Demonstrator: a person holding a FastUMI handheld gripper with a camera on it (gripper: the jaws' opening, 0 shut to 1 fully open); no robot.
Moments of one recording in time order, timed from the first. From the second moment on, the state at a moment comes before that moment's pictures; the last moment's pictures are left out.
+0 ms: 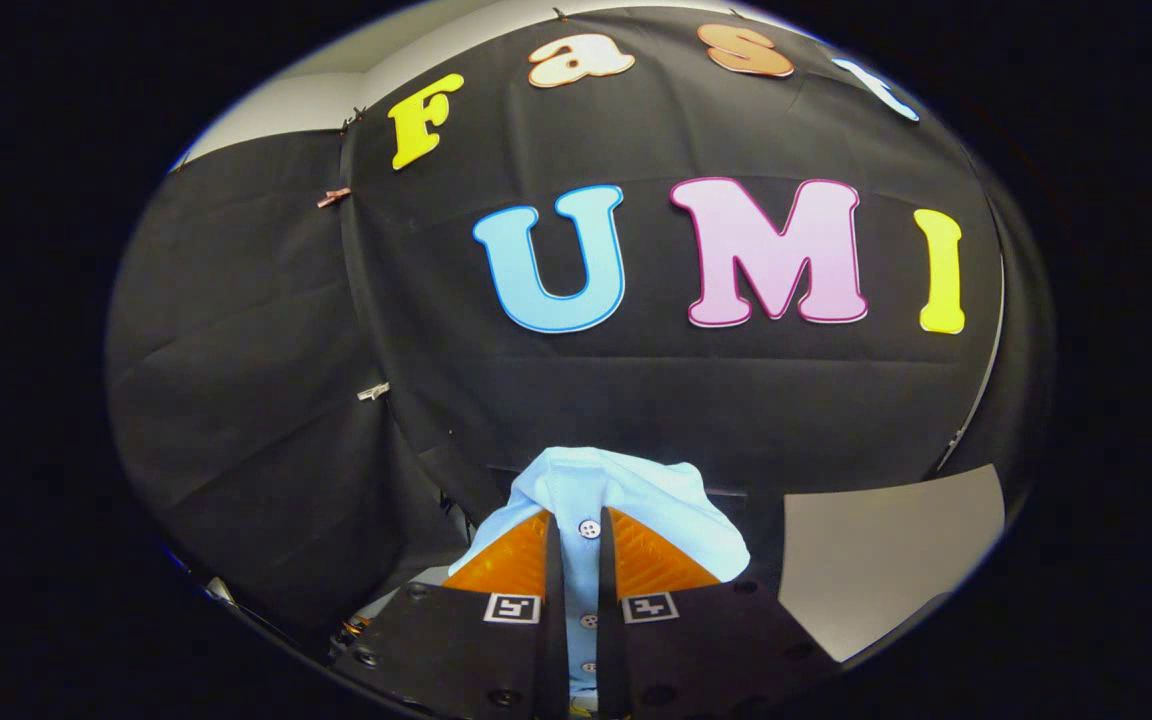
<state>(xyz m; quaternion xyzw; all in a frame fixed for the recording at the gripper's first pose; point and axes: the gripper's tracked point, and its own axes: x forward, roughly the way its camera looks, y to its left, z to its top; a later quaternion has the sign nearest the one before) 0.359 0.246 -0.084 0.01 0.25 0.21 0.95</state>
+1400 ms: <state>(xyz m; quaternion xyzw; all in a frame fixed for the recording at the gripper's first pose) 0.389 0.272 -0.356 -0.10 0.34 0.12 0.93</state>
